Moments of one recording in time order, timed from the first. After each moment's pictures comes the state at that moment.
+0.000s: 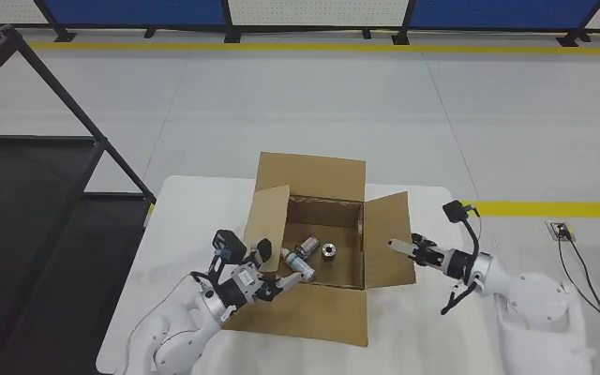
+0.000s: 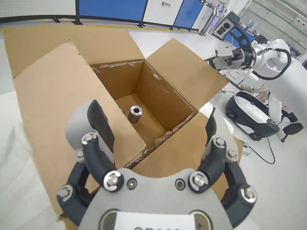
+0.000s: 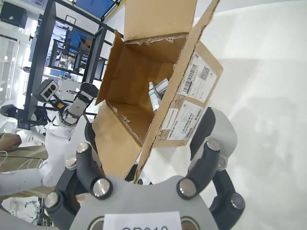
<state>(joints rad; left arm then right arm) 1.21 -1.24 -1.34 -1.74 0.85 -0.54 -0.36 -1.00 -1.34 1.74 -1.57 -0.33 -0.31 1.23</state>
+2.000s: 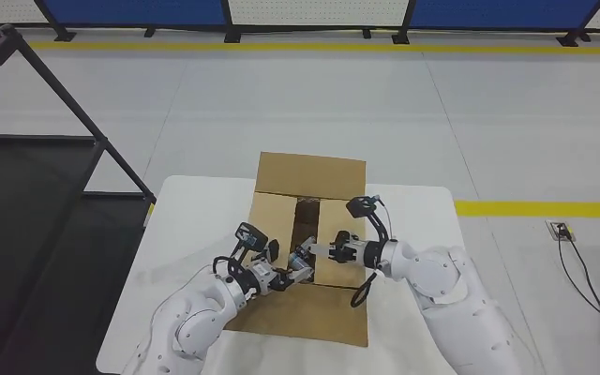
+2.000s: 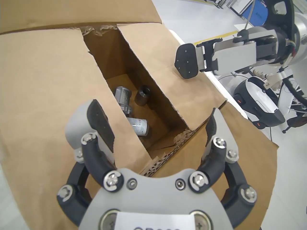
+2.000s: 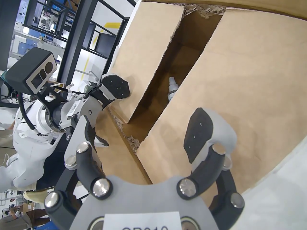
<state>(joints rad) 1.08 -1.24 -1.23 -1.60 0.84 -0.42 -0.47 -0.82 -1.32 1.23 -1.46 -0.48 -0.17 0.95</state>
